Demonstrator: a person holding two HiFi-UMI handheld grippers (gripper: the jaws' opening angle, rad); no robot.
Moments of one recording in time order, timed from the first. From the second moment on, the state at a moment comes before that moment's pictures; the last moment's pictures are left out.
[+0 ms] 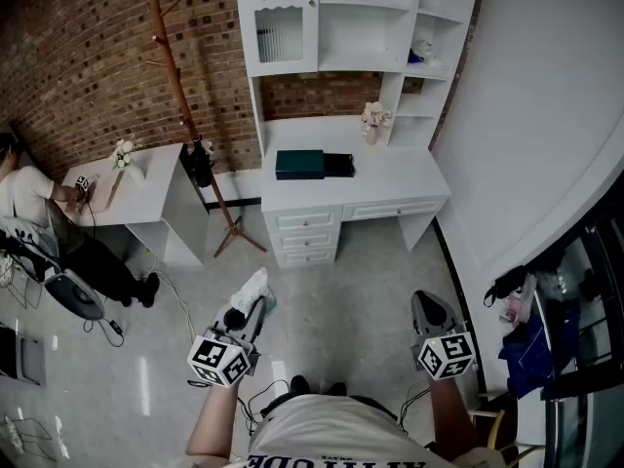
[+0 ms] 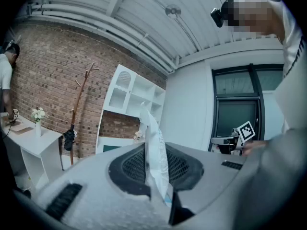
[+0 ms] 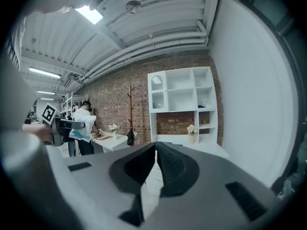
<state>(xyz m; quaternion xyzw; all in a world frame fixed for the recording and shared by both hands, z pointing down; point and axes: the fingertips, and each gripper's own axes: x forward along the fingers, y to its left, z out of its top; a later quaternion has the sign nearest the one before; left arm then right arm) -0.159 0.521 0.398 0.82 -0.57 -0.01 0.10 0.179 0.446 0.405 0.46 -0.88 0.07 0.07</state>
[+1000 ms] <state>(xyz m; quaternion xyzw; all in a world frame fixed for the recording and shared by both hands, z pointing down) -0.173 0.510 0.408 0.83 -0.55 -0.01 0.10 0.165 0.440 0.409 0.48 -0.87 0.09 0.06</state>
